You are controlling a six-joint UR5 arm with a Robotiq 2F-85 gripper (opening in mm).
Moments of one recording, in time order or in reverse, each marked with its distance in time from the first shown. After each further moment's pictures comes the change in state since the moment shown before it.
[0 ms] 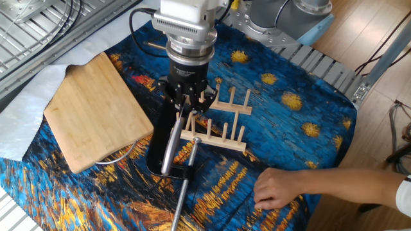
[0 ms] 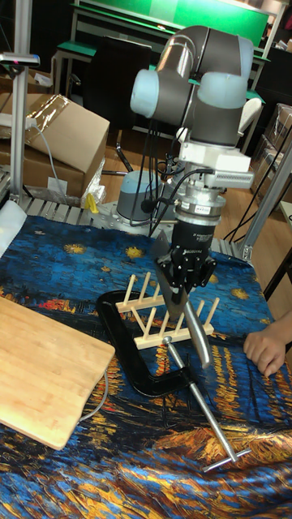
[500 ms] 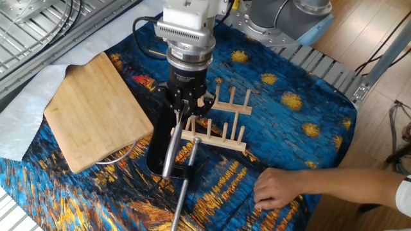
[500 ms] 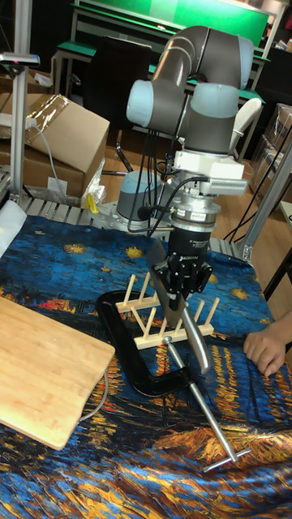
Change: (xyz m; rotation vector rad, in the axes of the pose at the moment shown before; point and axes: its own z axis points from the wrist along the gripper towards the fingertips) arm 0.003 -0.002 0.013 0.001 -0.022 -0.019
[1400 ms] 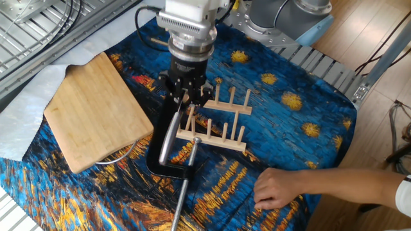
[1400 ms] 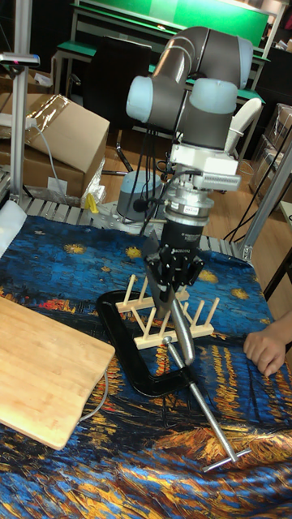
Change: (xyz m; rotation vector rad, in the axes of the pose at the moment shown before) arm 0.031 -0.011 -0.015 0.043 0.043 0.051
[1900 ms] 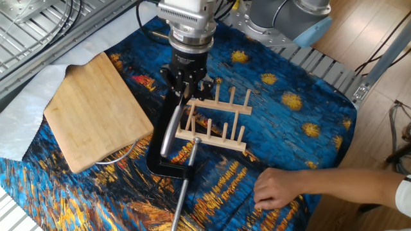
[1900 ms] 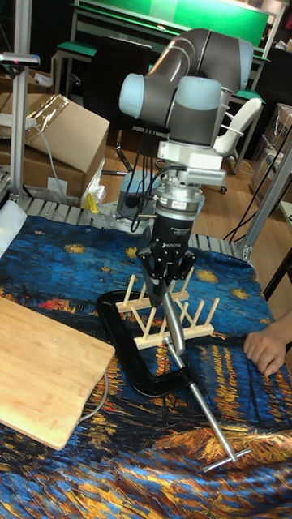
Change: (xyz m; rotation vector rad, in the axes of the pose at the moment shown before) arm 0.019 -0.002 0.005 -0.033 -0.013 0.023
